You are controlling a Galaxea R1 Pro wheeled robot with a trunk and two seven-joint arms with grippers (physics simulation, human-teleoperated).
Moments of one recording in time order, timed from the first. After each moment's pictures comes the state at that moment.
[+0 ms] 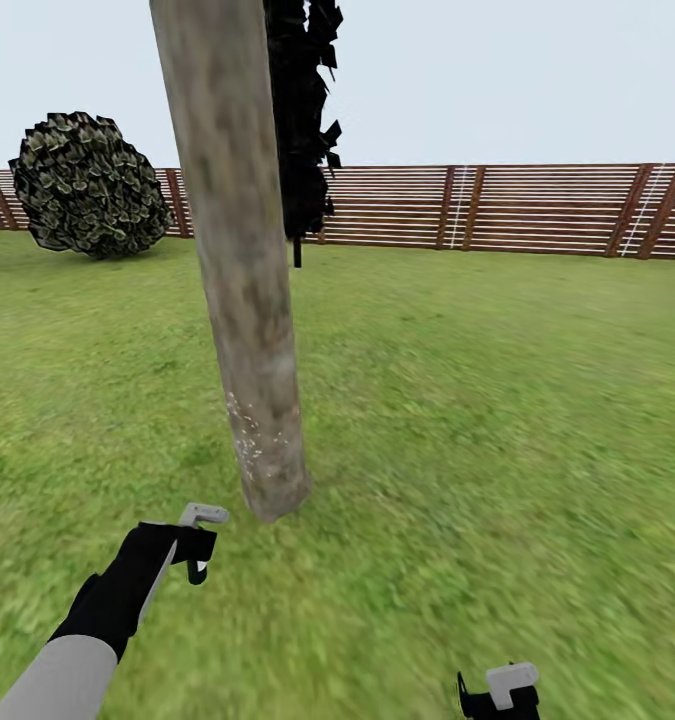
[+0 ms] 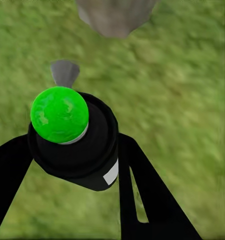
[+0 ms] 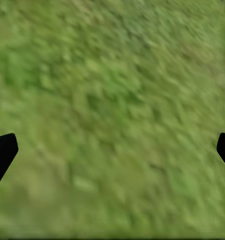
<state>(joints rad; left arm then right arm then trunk) -0.58 0.09 0.04 -0.90 -0.21 0.70 -0.24 -0.41 -0.03 -0.43 -0.04 0.70 -0.59 -0.22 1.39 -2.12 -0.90</state>
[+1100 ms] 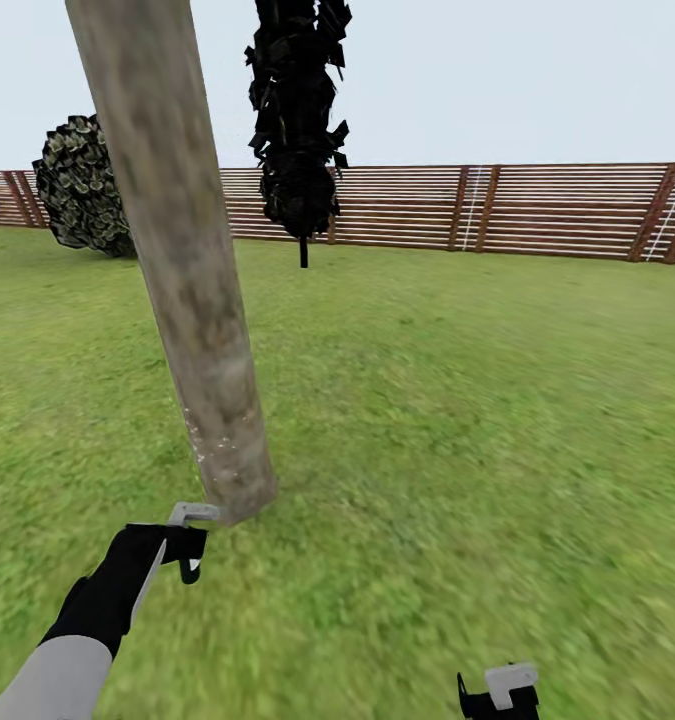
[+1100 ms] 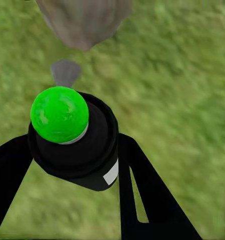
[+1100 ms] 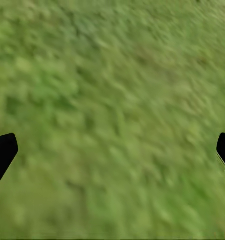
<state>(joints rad) -0.58 0.09 0.12 -0.90 -0.22 0.69 -0.23 -0.41 -0.03 -0.43 -0.04 0.70 -0.59 -0.22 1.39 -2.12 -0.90</state>
